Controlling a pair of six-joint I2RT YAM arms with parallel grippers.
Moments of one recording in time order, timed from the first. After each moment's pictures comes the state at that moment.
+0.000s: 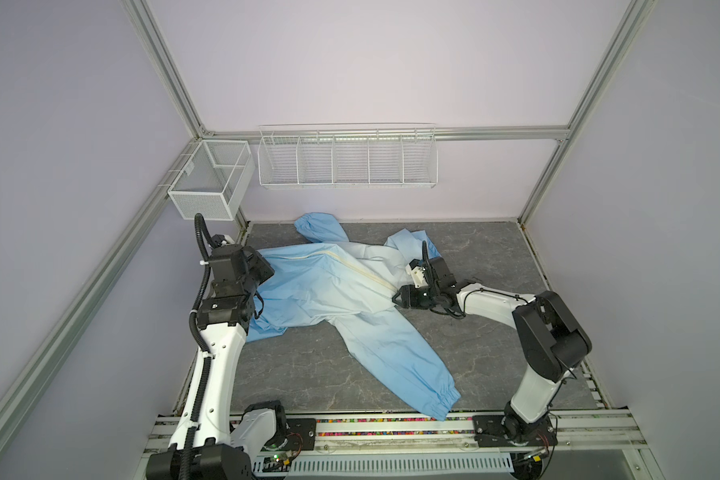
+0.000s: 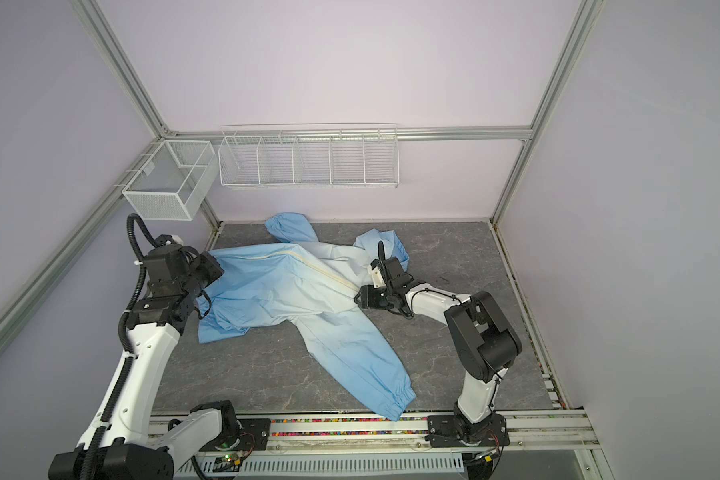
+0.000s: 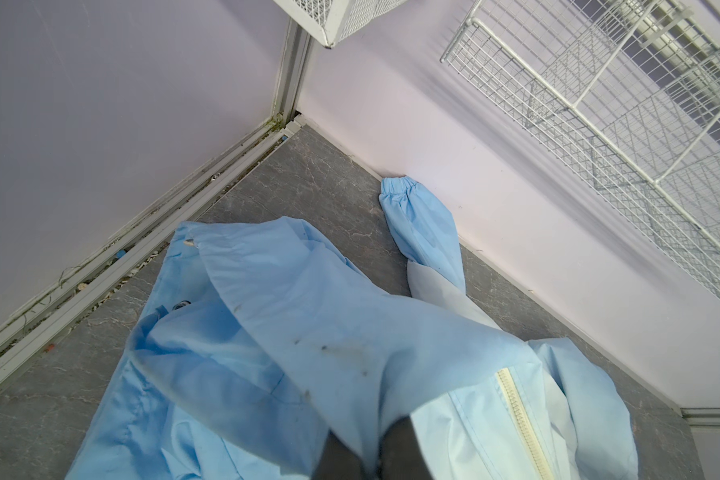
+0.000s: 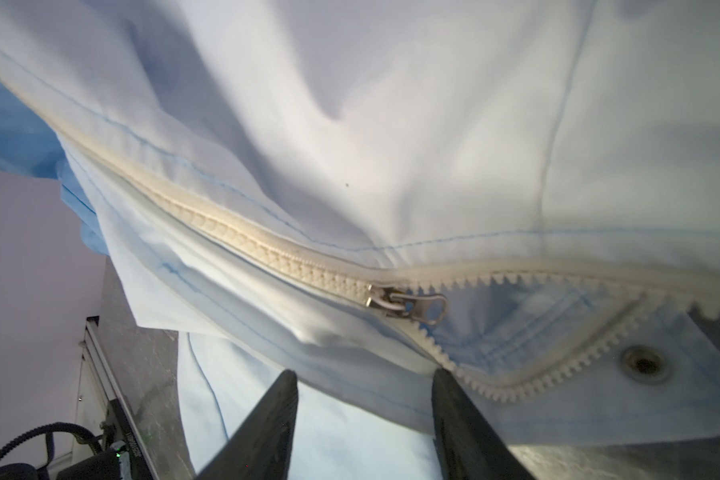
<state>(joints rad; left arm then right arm) 0.07 1.05 1.02 -0.44 -0.02 -0.54 0.53 1.79 1.03 -0.11 -0.41 0.53</state>
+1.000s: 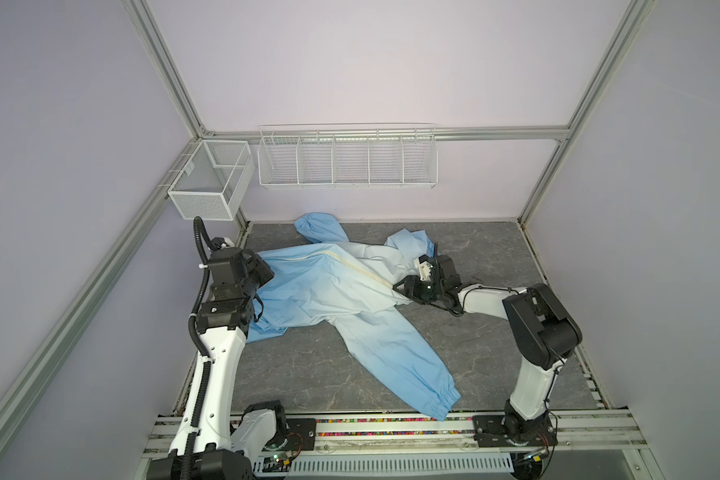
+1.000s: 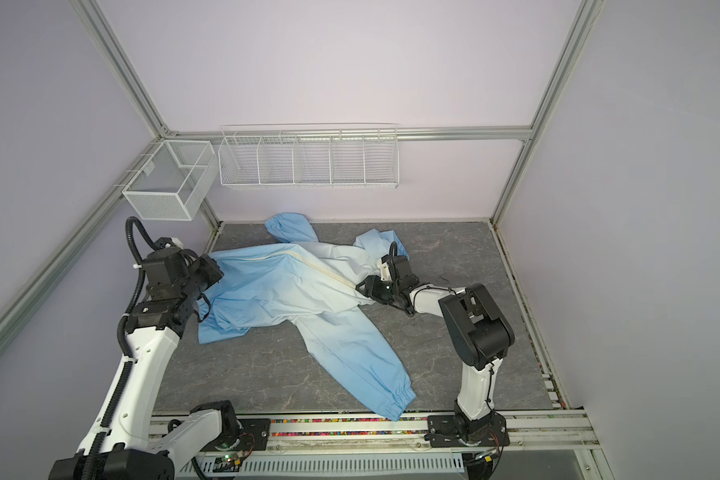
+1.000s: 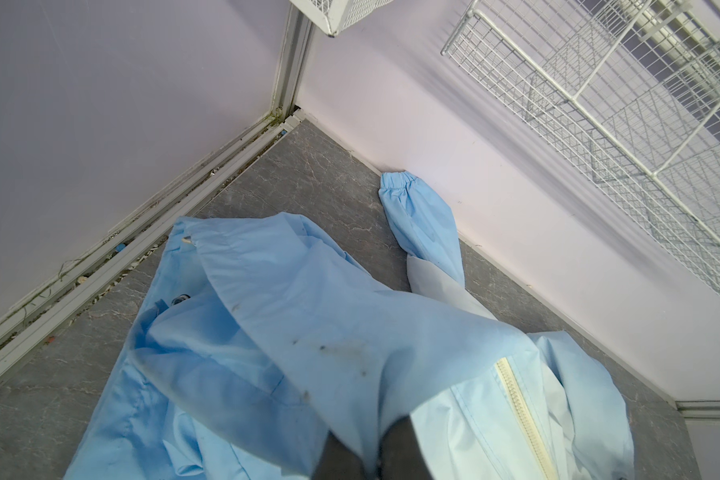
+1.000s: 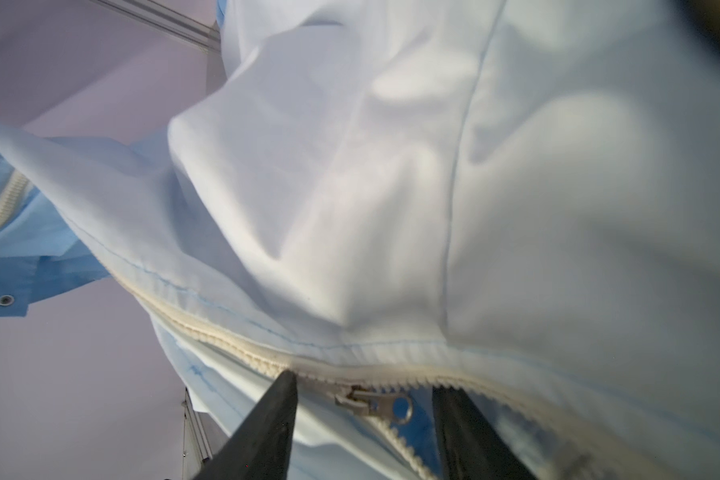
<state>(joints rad) 0.07 1.03 1.01 -0.46 0.00 -0.54 0.45 1.88 0.99 0.19 -0.52 0.79</state>
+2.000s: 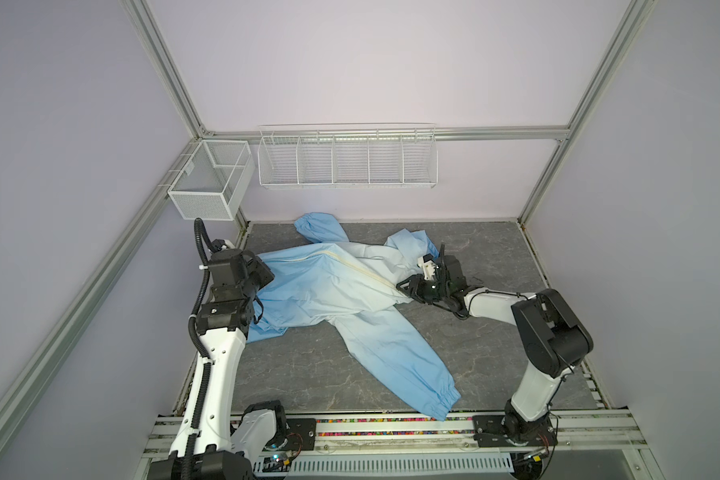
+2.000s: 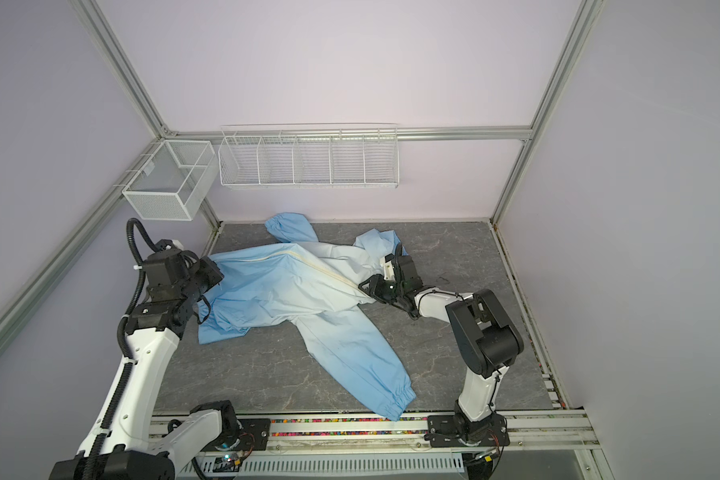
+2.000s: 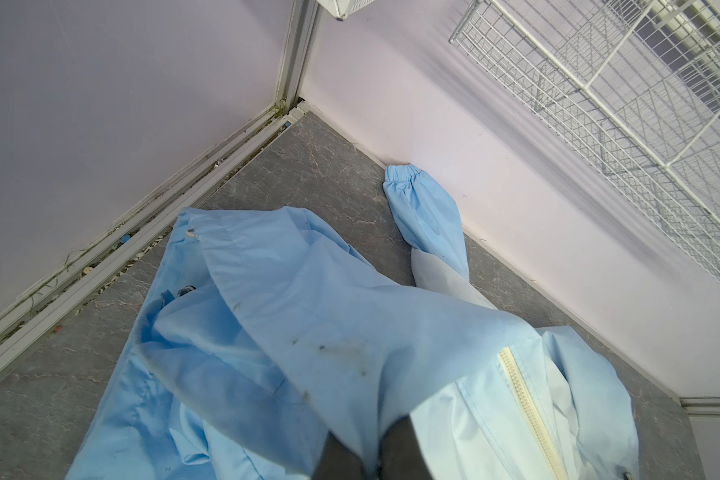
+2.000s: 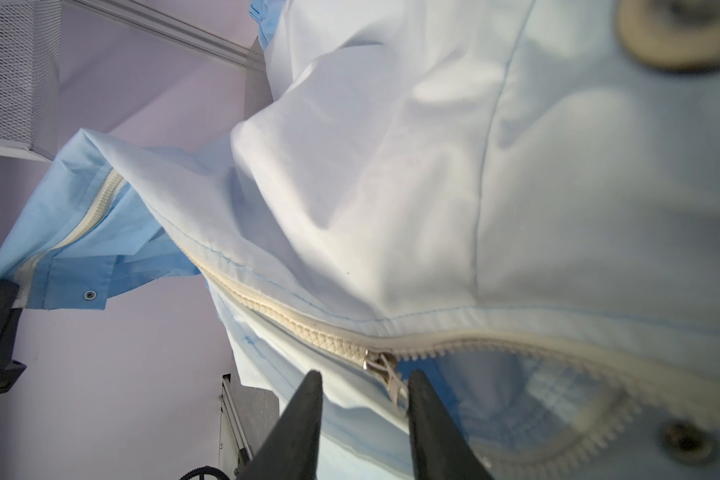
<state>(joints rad) 0.08 1.02 1.00 -0.47 0.00 -0.54 0.44 1.80 0.93 0.23 -0.56 0.84</state>
